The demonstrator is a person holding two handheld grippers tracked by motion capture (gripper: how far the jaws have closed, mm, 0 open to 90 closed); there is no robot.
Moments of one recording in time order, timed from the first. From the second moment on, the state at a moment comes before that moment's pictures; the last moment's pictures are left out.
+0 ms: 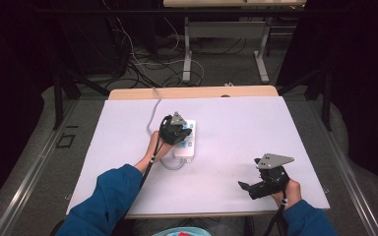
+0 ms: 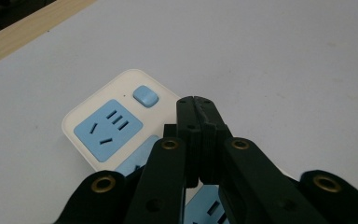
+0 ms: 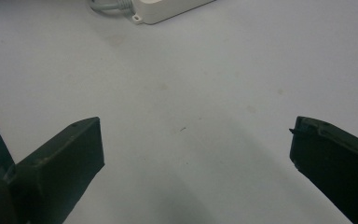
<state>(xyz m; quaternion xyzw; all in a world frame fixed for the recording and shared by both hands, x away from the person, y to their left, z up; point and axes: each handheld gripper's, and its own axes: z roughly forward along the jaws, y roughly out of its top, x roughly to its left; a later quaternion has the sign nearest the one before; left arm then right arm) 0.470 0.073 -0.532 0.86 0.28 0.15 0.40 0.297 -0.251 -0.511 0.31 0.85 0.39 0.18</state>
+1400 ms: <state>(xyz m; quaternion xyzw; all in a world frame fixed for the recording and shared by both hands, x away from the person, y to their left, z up) 0.475 0.066 -0.543 0.86 0.29 0.15 0.41 0.298 -0.251 -0.511 0.31 0.85 0.39 0.18</state>
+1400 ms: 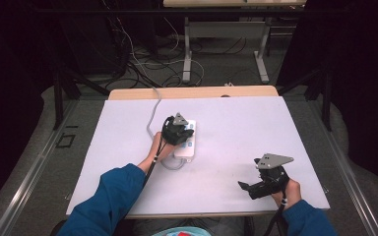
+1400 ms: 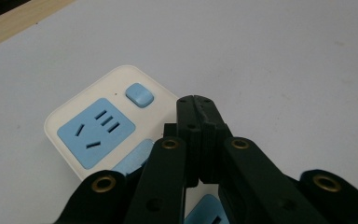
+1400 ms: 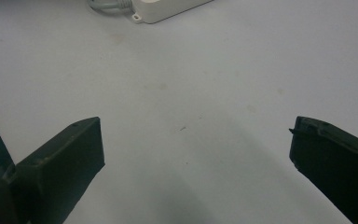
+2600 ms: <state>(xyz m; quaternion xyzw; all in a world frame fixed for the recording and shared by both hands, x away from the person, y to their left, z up) 0.473 0.065 -0.544 0.86 0.28 0.15 0.40 0.298 -0.251 -0.512 0.31 0.85 0.39 0.18</state>
